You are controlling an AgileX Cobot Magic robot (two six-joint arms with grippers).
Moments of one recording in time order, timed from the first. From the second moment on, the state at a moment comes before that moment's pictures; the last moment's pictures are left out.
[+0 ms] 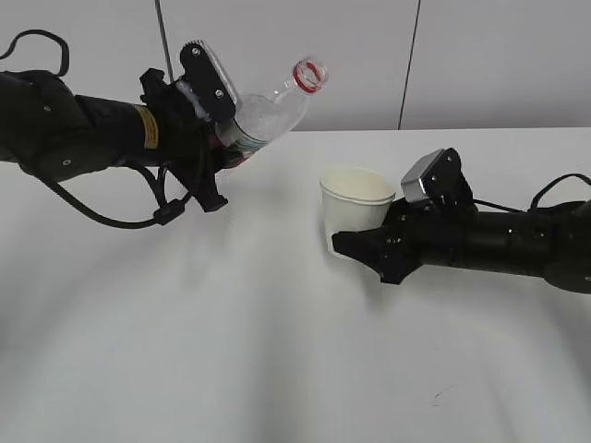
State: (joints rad) left arm -0.40 1.89 -1.15 0.72 -0.20 0.11; right arm 0.09 2.10 -0.89 -1.03 -0.94 0.47
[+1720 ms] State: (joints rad) left arm -0.40 1.89 -1.27 1.26 0.04 0.12; right arm 0.12 2.10 -1.13 -1.51 -0.96 0.88
